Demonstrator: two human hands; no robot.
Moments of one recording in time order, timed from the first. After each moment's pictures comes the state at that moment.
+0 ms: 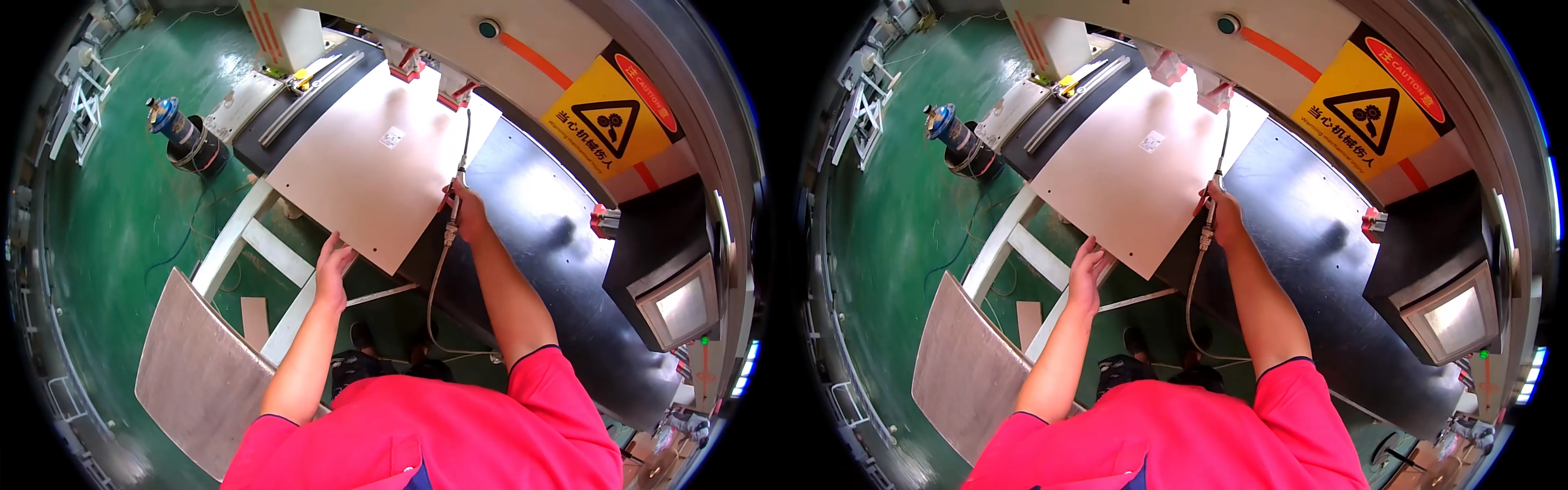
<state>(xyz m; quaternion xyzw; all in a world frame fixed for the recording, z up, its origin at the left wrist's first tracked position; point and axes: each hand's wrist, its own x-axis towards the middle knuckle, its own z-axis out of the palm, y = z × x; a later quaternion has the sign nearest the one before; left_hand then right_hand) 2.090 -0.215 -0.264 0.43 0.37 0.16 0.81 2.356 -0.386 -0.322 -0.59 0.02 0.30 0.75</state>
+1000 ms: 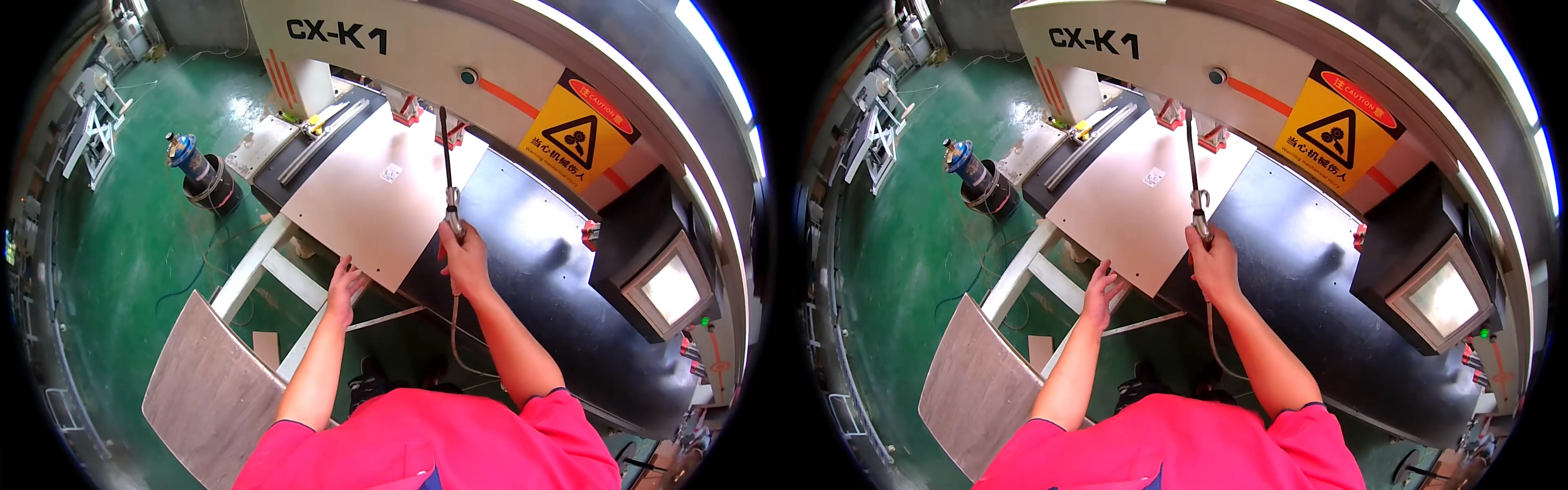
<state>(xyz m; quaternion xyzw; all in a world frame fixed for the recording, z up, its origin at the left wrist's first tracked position) 2.079 -0.199 -0.274 0.47 0.32 0.13 0.81 2.233 -0.382 -0.143 -0.79 -0.09 0.17 0.58</state>
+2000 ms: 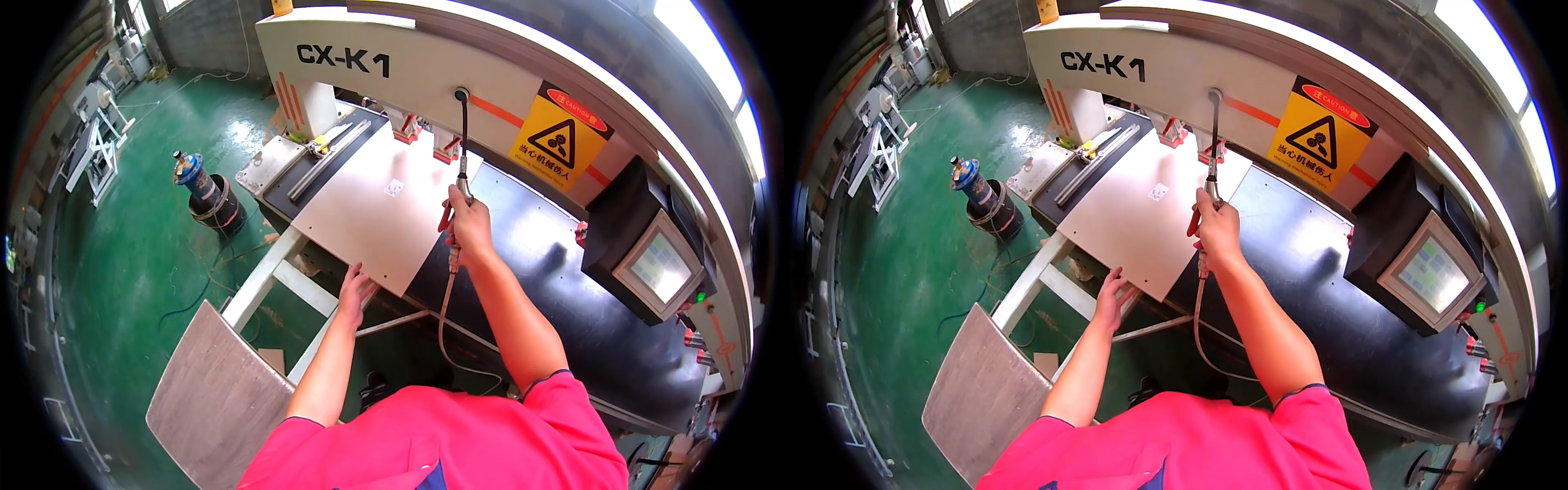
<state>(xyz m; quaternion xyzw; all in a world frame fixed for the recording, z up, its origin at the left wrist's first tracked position) 2.078 -0.197 -0.277 0.46 0.30 0.13 0.83 2.249 -0.355 -0.089 -0.73 -0.02 0.16 0.66</state>
